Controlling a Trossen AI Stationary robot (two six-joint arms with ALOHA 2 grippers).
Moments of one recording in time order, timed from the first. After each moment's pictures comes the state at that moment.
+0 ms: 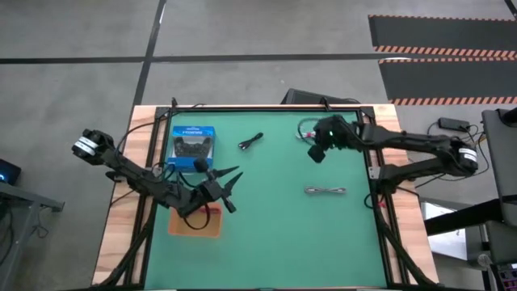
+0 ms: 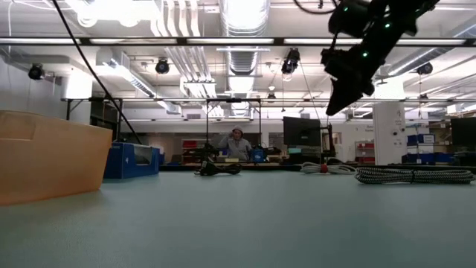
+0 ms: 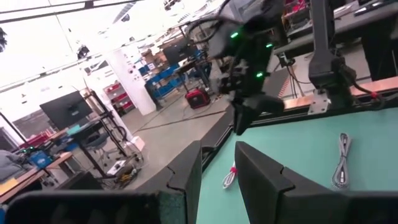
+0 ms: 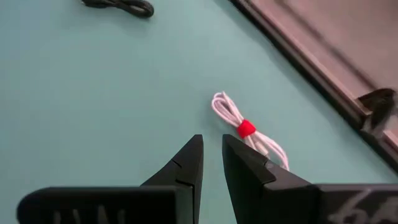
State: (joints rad) left arm -0.50 1.33 0.71 0.77 -1.11 0.53; right arm -0.41 1.19 0.80 -0.50 0.19 0.13
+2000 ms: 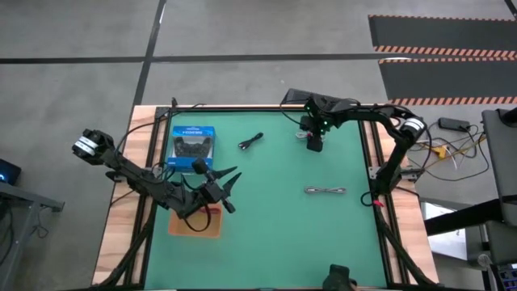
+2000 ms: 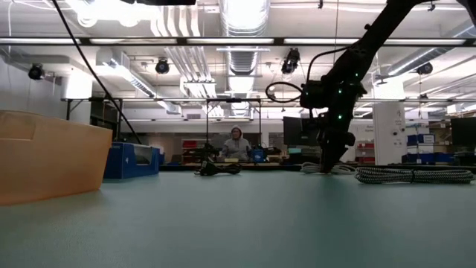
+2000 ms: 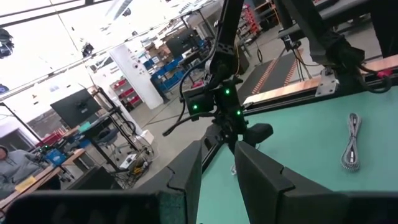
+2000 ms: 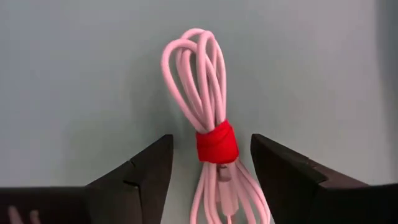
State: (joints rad) left arm -0.51 1.33 0.71 0.70 -1.16 0.53; right arm -0.76 1.77 1.00 -0.49 -0.11 -0.55
